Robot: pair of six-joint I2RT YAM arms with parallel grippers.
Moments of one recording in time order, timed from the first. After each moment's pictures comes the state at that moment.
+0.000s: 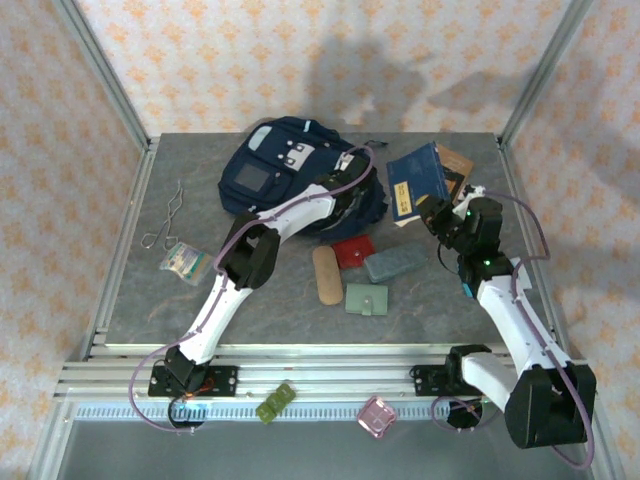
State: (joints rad) left arm -0.64 2.47 2.15 -0.60 -0.46 -0.31; right arm 0.06 1.00 0.66 0.01 -0.38 0.95
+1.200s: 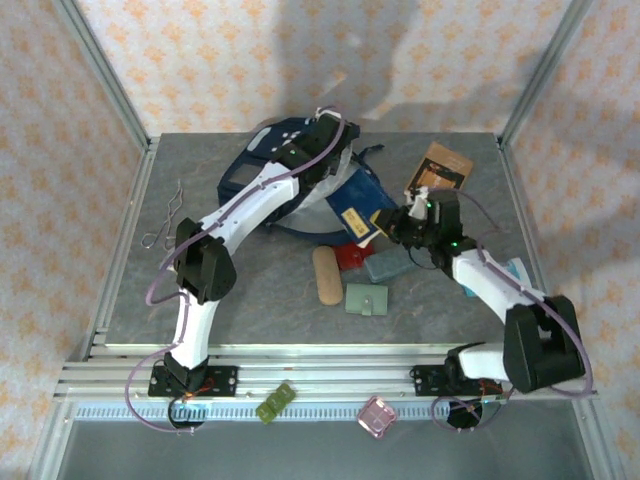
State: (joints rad) left arm -0.59 2.08 2.08 -0.71 -0.54 -0.15; right arm 0.25 1.33 0.72 0.10 -0.65 0.95
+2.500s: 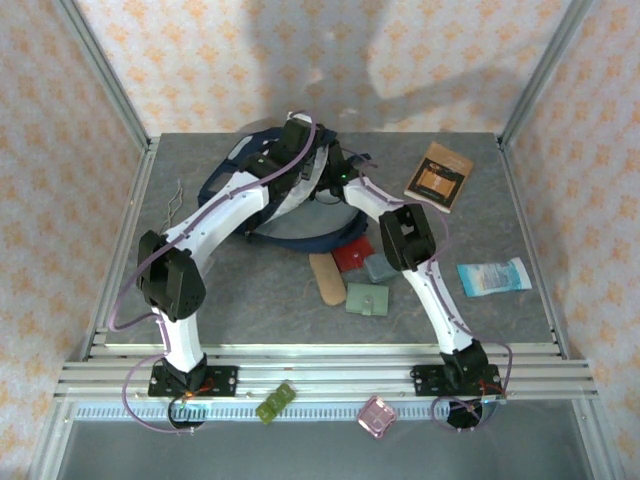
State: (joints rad) left arm -0.52 1.84 1.76 -0.59 -0.50 -0.10; right arm 0.50 2.64 2.20 -0.10 -0.77 1.14
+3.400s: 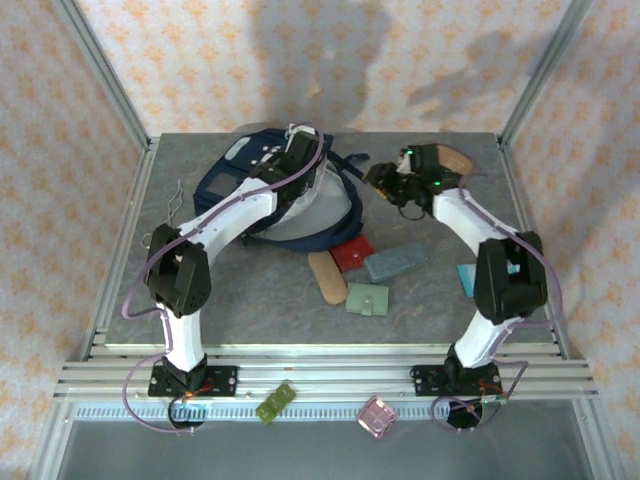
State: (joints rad) left arm -0.53 1.90 1.68 -0.50 -0.58 -0.19; right arm 0.19 1.70 1.26 -0.26 -0.40 0.80
